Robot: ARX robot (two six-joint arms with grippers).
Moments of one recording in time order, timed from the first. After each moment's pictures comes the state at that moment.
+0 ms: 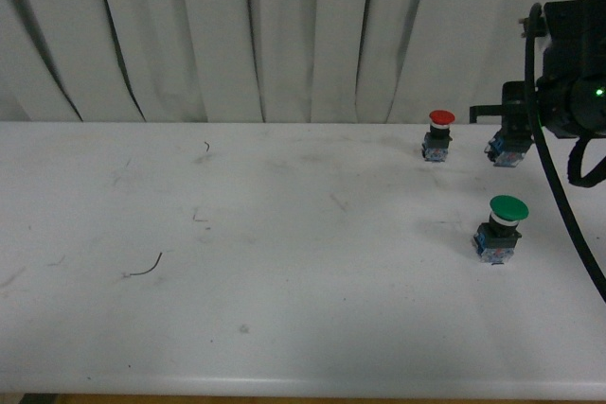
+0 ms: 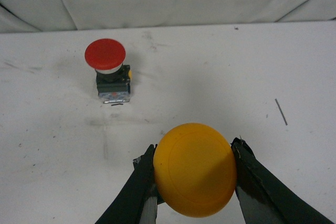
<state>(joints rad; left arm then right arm) 0.00 0.01 0.01 0.00 0.00 -0.01 0.11 2.17 1.34 0.34 0.23 0.02</state>
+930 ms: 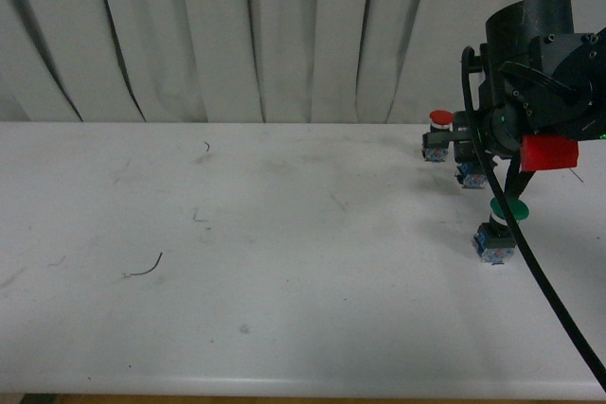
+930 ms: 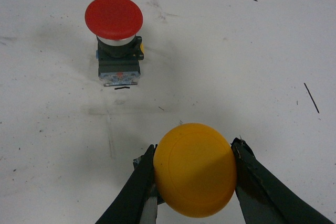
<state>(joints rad) 0.00 0.01 0.01 0.00 0.00 -0.01 0.18 2.36 1.55 0.21 0.36 0.05</state>
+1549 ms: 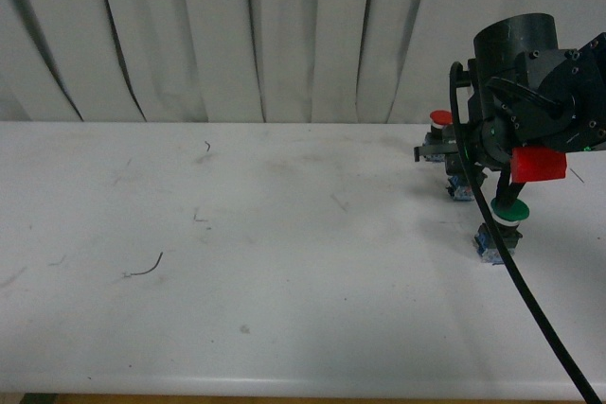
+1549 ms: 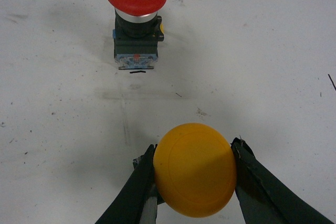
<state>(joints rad) 0.00 0.01 0.01 0.00 0.00 -0.01 0.18 2.39 1.56 0.19 0.34 0.05</state>
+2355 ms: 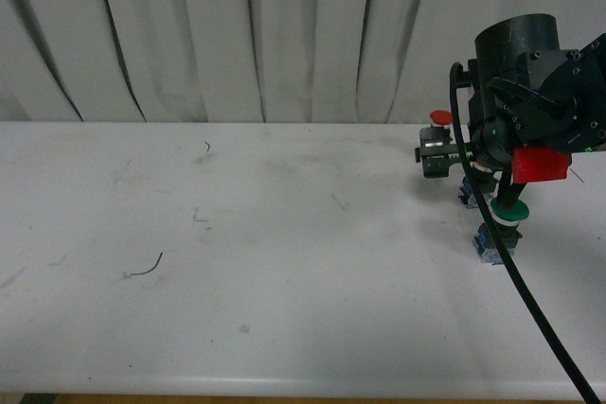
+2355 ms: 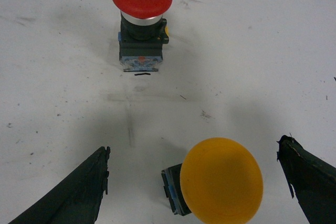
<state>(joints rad) 0.00 0.01 0.01 0.00 0.00 -0.01 0.18 2.39 1.56 0.20 0.33 0.04</state>
